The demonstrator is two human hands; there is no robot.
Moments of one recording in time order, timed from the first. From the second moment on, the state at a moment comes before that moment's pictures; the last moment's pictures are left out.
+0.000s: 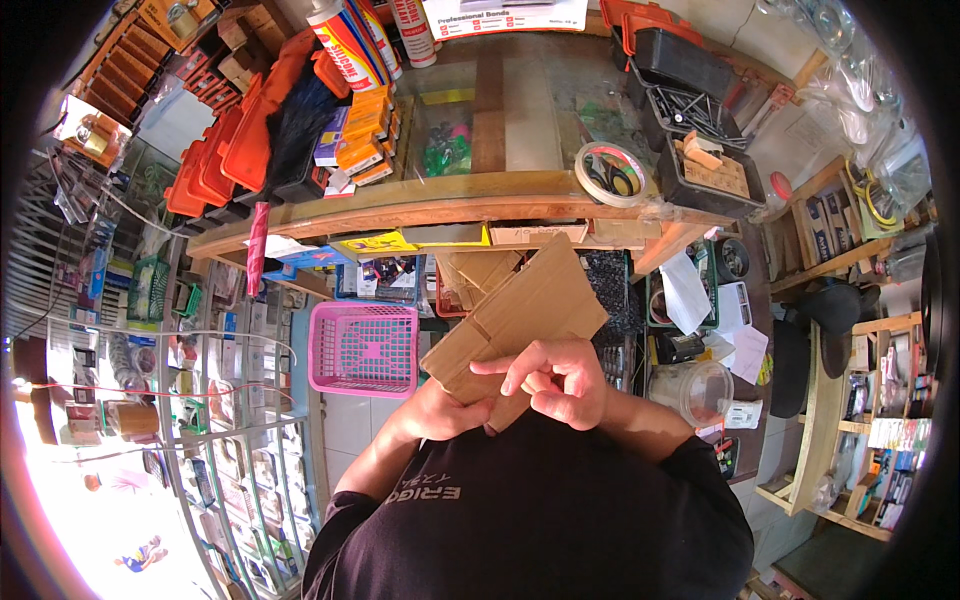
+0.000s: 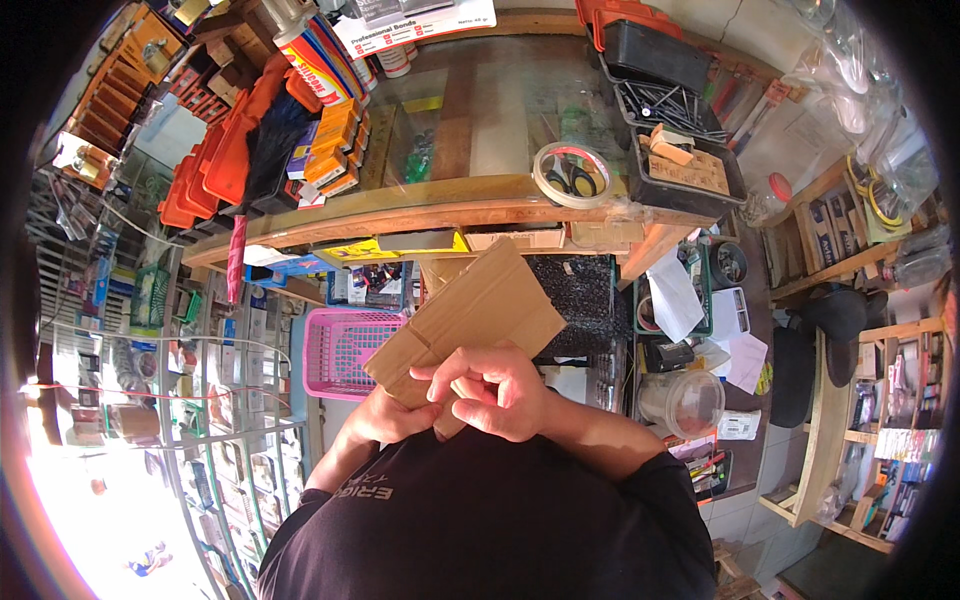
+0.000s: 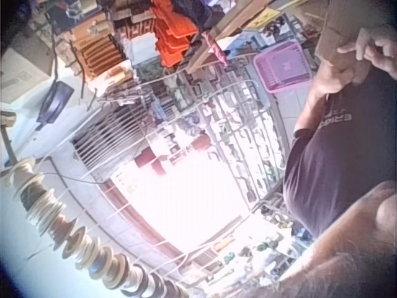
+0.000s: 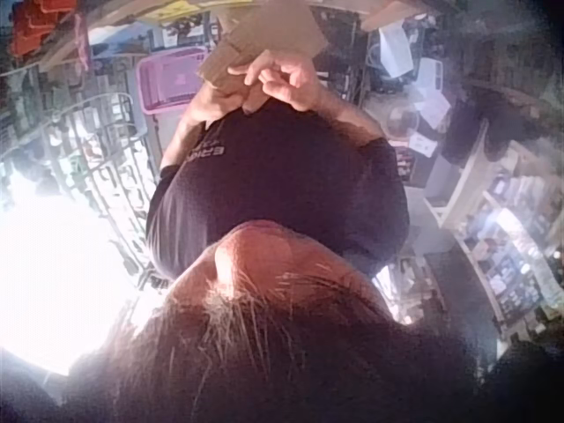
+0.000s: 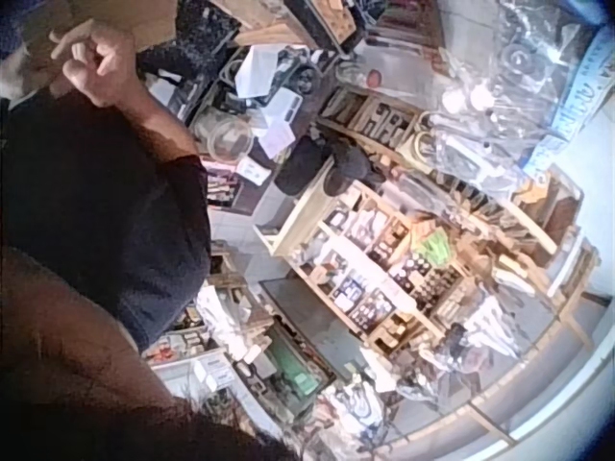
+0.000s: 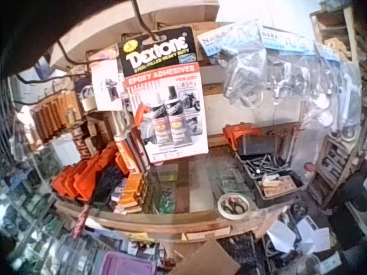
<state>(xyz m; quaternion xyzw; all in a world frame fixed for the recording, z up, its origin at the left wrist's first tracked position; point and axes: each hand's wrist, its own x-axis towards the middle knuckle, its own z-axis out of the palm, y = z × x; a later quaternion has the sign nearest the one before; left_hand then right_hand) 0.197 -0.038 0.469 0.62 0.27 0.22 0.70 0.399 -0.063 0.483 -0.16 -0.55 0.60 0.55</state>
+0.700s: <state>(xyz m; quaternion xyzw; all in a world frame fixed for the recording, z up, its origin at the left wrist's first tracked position) 0.184 -0.043 0.460 0.61 0.23 0.21 0.73 0.394 -0.059 0.482 -0.14 -0.56 0.63 0.52</state>
